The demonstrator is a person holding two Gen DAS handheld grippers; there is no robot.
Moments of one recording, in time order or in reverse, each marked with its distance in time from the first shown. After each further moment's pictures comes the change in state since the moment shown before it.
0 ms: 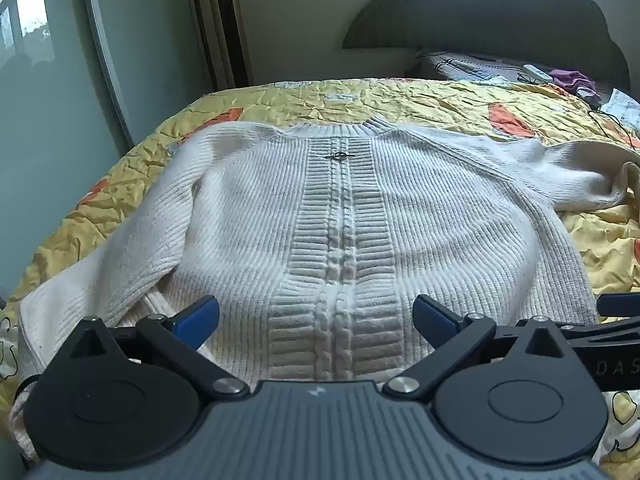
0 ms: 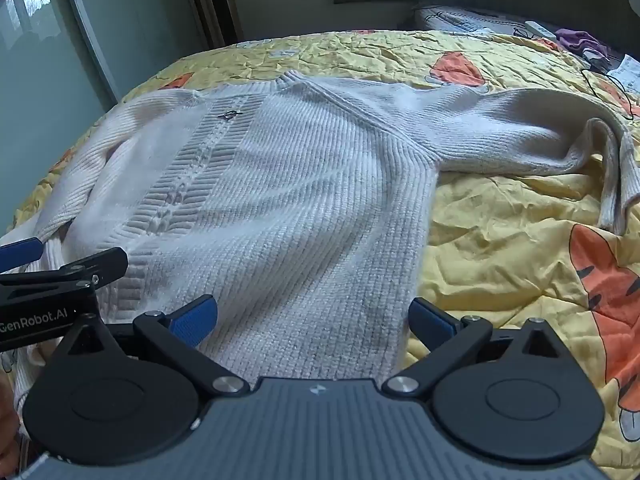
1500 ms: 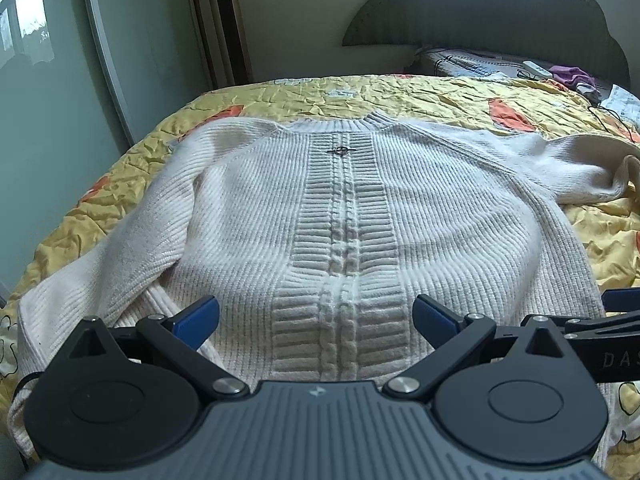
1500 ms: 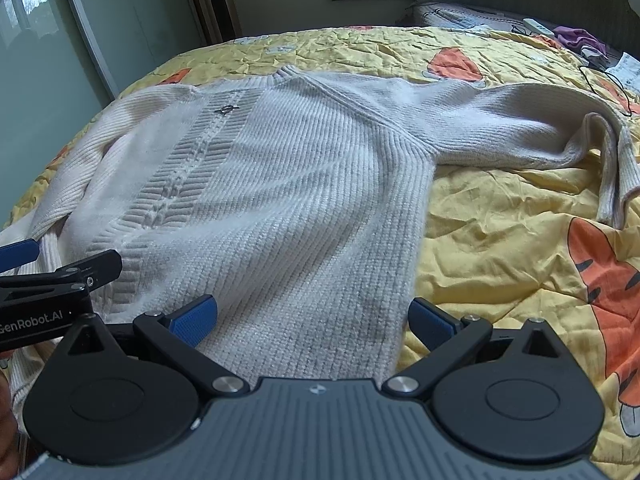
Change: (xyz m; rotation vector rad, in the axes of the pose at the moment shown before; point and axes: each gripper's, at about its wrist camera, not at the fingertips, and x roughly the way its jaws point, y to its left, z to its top) left arm 0.000 0.001 -0.004 0.015 0.003 0.001; right arm 0.002 -0.003 -0.003 0.003 0.012 -0.011
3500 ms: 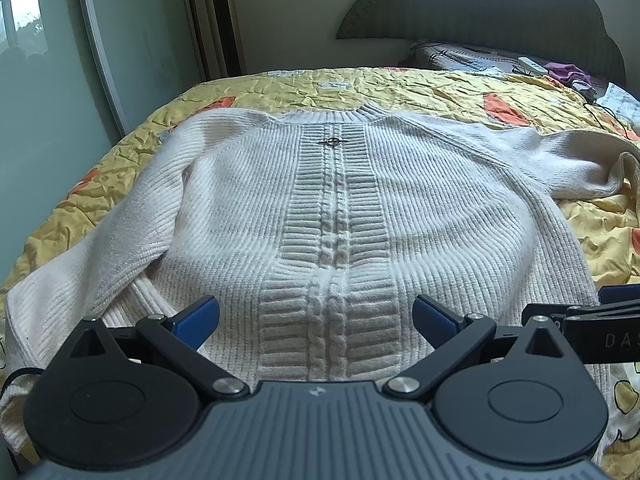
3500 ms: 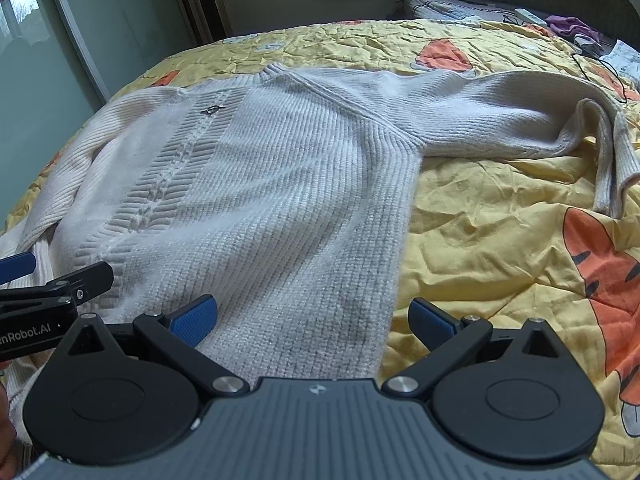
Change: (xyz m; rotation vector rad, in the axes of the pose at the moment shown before) left arm 0.006 -0.003 -0.003 -0.007 0.021 -0.028; right arm 0.007 -0.012 0.001 0.026 0.004 -0.006
